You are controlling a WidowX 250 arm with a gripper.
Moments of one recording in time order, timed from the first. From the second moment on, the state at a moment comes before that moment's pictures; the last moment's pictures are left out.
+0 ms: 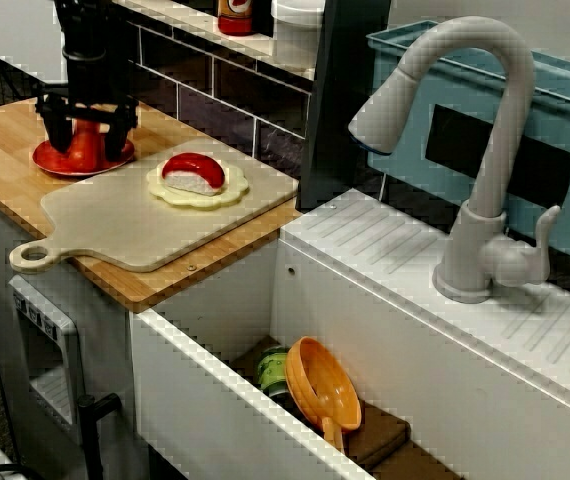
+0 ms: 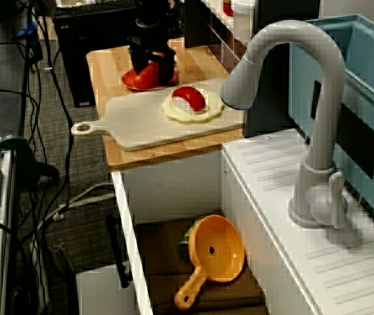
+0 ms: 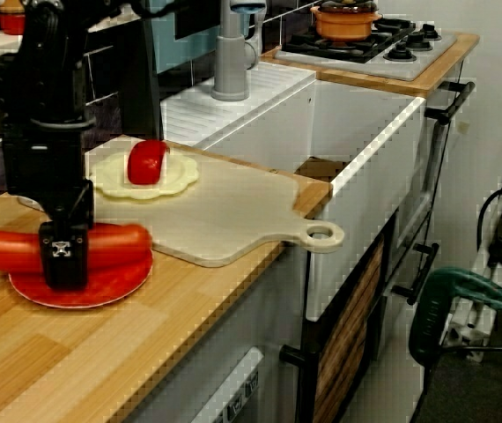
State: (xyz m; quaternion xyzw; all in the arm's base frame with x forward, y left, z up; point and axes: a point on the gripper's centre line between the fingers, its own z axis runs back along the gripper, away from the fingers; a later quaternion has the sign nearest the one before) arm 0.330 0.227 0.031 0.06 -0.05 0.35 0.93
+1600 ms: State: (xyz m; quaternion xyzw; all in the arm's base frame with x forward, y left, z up) arm 0.323 0.181 0.057 0.01 -0.02 0.02 1.00
